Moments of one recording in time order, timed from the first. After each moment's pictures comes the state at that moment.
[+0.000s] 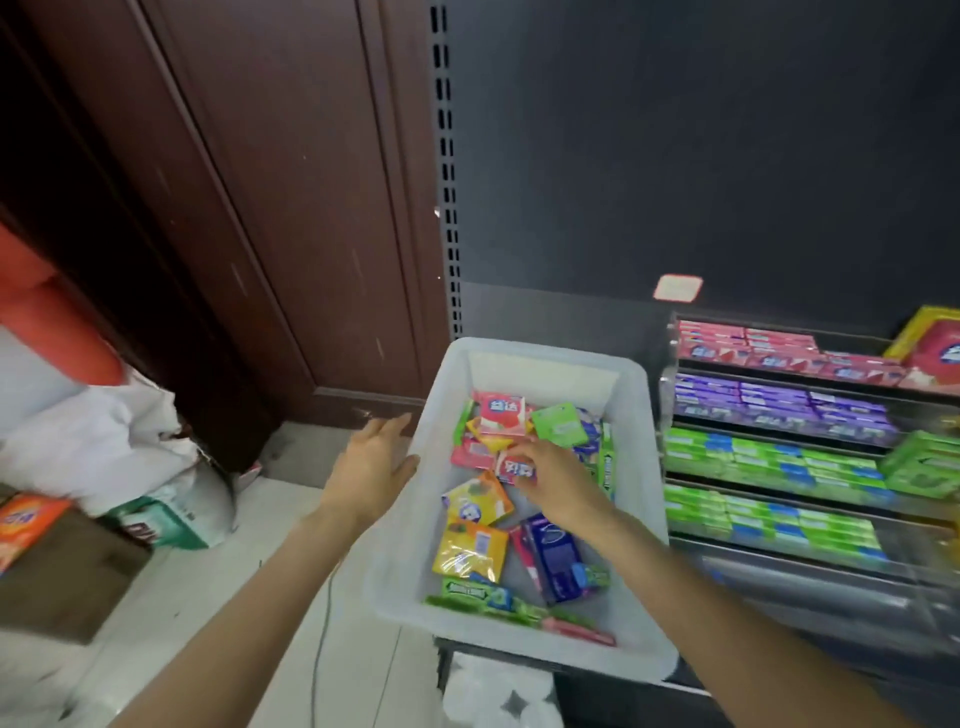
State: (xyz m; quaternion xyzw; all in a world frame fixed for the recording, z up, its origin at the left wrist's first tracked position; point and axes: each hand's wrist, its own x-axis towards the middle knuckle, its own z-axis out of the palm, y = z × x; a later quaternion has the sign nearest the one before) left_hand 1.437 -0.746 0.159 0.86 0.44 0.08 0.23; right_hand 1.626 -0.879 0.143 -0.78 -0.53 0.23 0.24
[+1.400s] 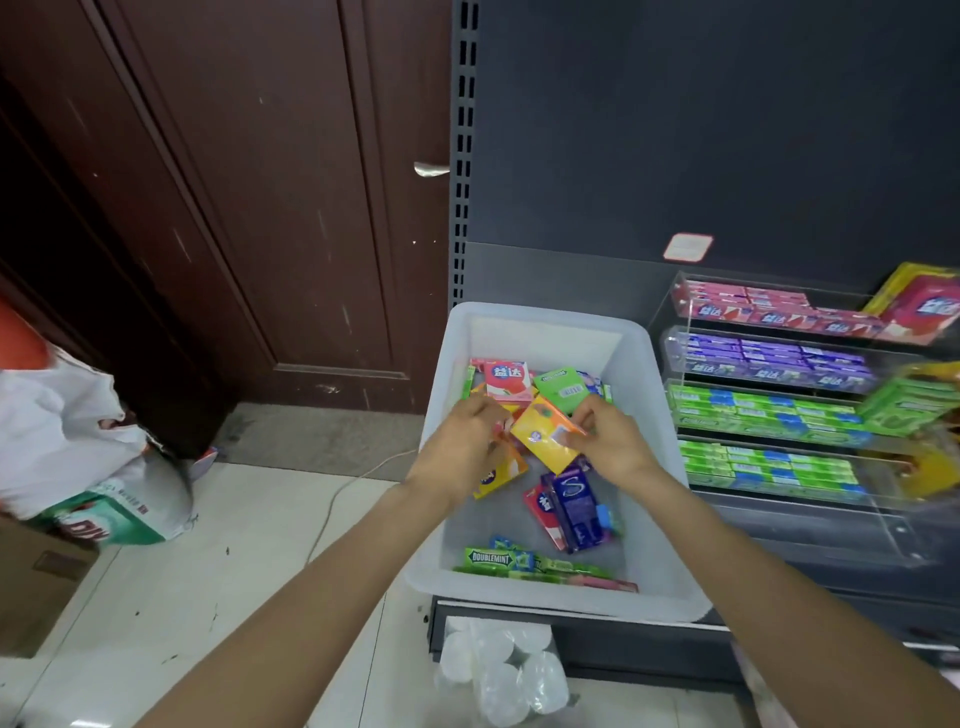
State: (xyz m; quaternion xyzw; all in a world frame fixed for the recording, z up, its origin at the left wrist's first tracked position) left_hand 1.471 -0.768 0.146 0.93 0.23 0.09 0.28; right_hand 1.622 -0.885 0.147 -0.85 -0.34 0.23 0.31
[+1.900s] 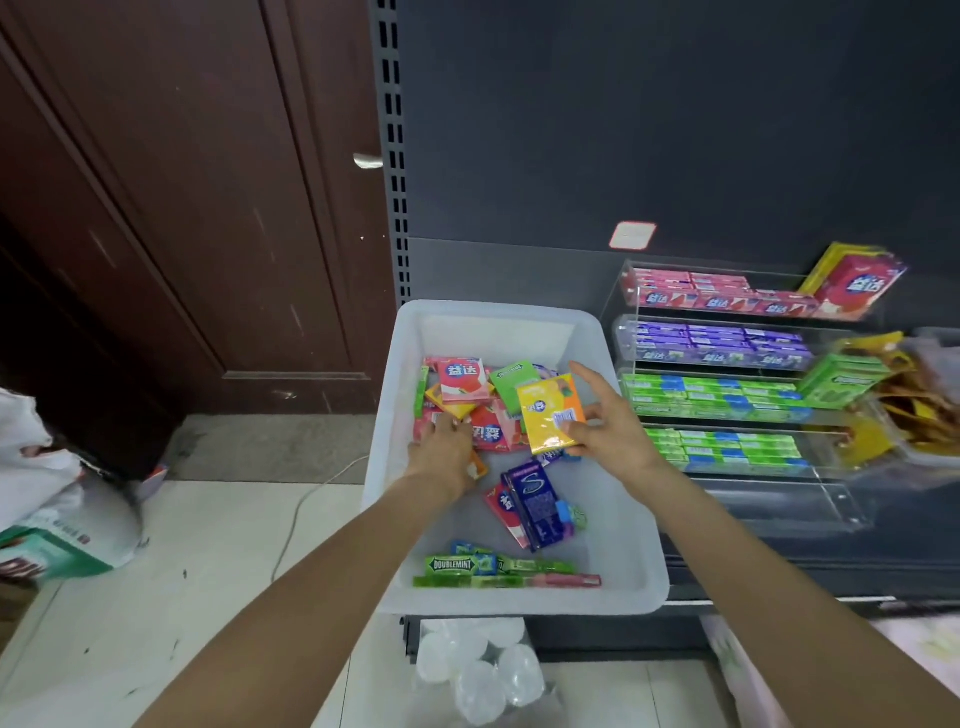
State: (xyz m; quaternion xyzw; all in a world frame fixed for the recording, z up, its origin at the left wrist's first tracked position) left_hand 1.522 -0.773 0.095 0.92 0.32 -0.12 0.18; right_hand 1.636 -0.919 0.171 -0.77 -0.23 0.32 0.51
